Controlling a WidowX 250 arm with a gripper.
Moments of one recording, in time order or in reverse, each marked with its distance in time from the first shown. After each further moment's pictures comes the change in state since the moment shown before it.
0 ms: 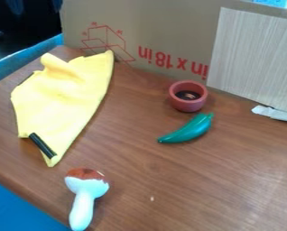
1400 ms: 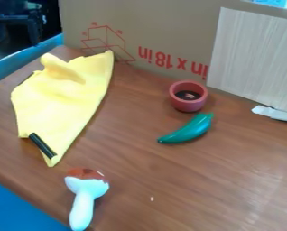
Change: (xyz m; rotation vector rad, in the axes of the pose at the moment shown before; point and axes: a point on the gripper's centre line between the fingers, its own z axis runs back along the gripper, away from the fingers) arm 0.037 0.056 -0.075 0.005 -0.075 -0.135
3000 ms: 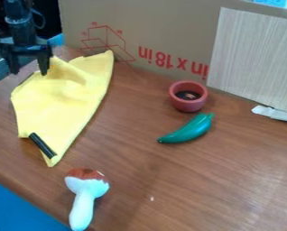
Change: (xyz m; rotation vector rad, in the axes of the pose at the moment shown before) arm 0.025 0.016 -0.085 0.075 0.076 0.024
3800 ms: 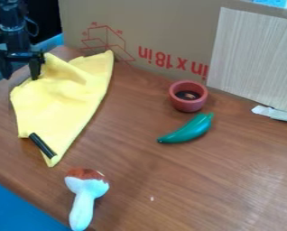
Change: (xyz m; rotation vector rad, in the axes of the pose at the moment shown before) arm -0.001 0.020 -0.018 0.053 0.032 0.015
